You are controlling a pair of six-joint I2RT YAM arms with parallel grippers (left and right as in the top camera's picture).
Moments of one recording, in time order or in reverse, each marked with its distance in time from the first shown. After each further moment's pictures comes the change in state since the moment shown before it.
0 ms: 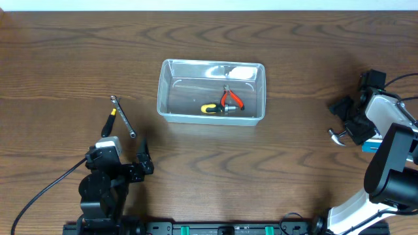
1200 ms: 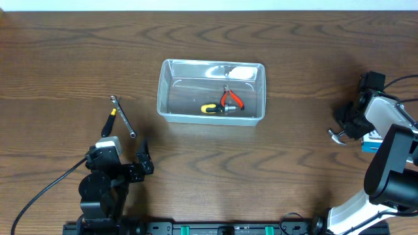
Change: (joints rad) left arm 0.000 0.000 0.000 0.000 0.000 0.000; right arm 0.000 -0.007 -0.023 0.009 0.001 -0.005
